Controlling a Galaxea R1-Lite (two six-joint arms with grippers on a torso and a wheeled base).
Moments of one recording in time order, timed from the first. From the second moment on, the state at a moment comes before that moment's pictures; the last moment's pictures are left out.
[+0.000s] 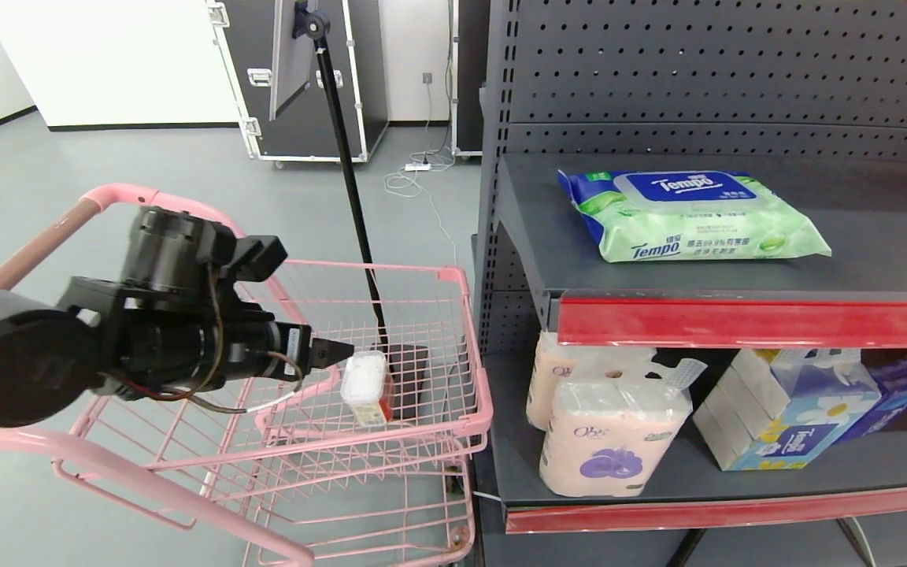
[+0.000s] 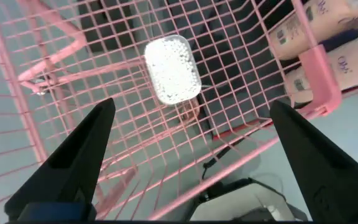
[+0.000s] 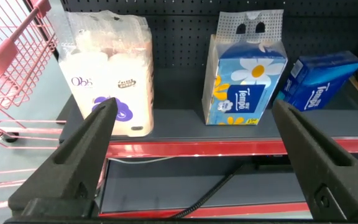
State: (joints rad) left arm -0.35 1.70 -0.91 -0.12 -0.07 -0.12; right arm 0.00 0.00 0.00 0.01 -0.04 -0.03
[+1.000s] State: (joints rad) left arm -0.43 2.07 -1.04 -0.17 0.05 -0.12; right arm 0.00 0.00 0.00 0.01 -0.04 -0.03
